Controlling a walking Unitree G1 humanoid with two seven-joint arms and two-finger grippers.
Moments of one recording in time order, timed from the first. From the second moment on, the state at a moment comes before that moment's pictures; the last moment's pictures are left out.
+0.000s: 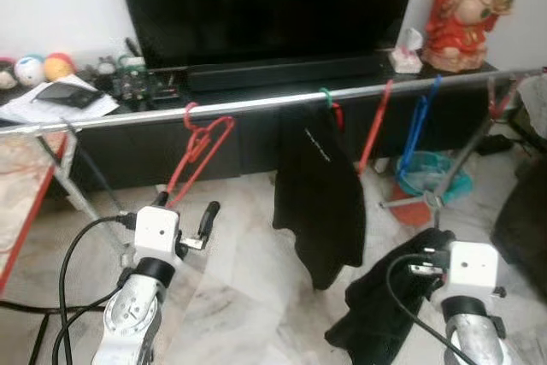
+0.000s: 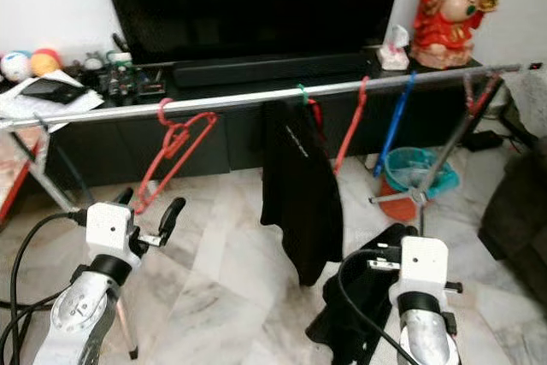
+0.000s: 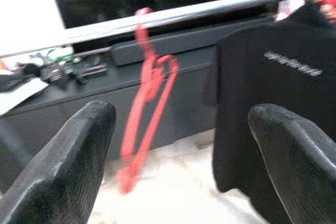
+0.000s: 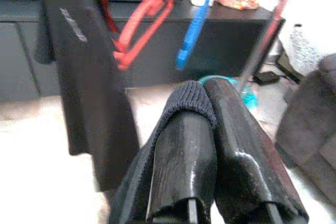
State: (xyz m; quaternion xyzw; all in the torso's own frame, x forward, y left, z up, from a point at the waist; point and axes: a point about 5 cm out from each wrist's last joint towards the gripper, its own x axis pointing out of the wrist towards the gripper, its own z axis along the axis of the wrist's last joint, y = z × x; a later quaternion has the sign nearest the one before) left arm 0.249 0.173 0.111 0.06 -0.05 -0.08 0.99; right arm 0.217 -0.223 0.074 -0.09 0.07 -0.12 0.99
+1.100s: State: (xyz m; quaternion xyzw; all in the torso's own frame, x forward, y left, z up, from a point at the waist) left arm 0.253 0.157 0.115 0.04 -0.04 -0.12 0.99; right arm 0.197 -0.234 0.030 -0.11 0.16 -0.13 0.97
